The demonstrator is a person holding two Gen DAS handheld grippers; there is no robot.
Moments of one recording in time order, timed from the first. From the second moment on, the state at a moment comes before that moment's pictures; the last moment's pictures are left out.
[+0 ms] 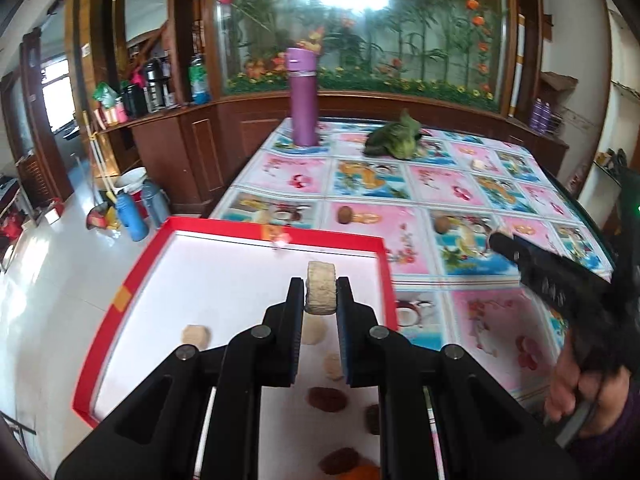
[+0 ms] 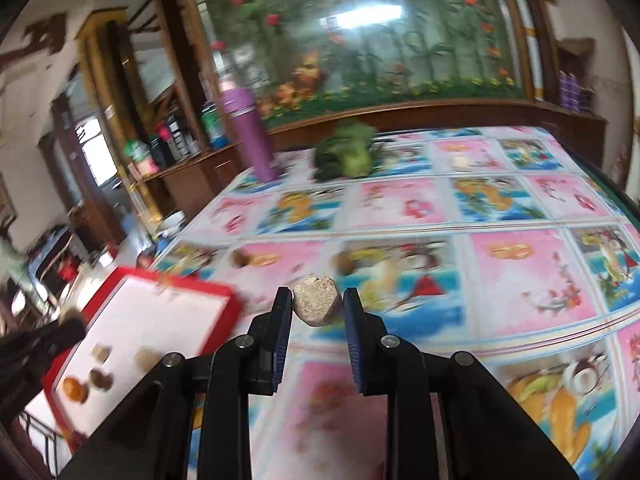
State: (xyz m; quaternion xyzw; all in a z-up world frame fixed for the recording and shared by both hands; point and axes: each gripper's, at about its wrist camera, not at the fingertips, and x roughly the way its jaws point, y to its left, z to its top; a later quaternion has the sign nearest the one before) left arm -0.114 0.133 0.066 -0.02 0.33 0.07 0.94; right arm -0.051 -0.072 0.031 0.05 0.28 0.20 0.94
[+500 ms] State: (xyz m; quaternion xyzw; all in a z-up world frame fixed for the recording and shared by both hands) left arm -0.126 0.176 0.051 -0.04 0.34 0.11 0.93; right arm -0.116 0.034 0.026 -0.05 0.28 0.29 0.91
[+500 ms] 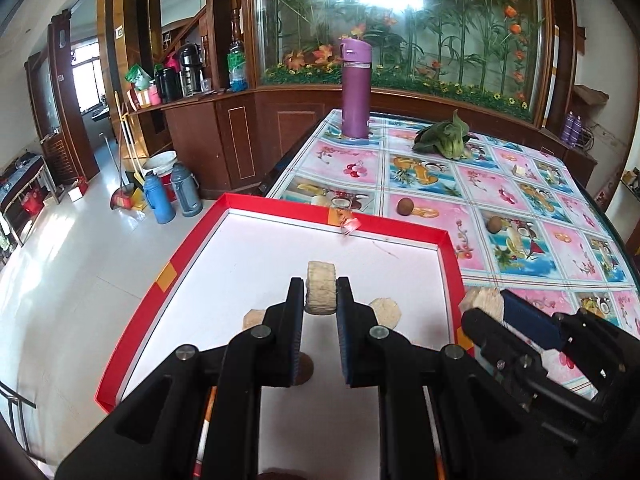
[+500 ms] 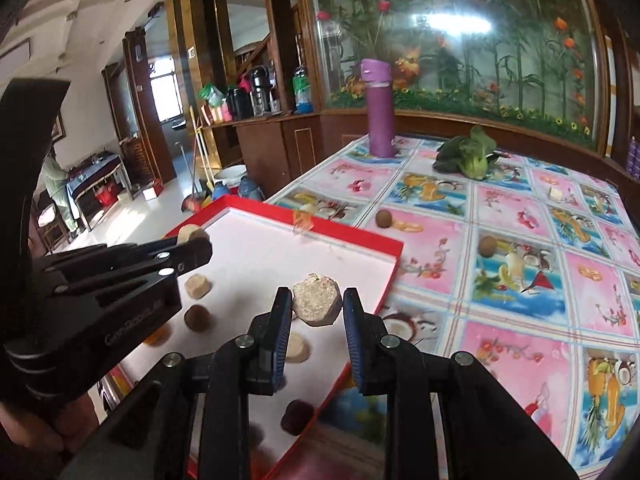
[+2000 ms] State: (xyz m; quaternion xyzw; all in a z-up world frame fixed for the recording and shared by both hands) left arm -0.144 0.200 0.019 -0.02 0.37 0.14 0.92; right arm -0.134 0.049 -0.008 -0.05 0.33 0.32 0.89
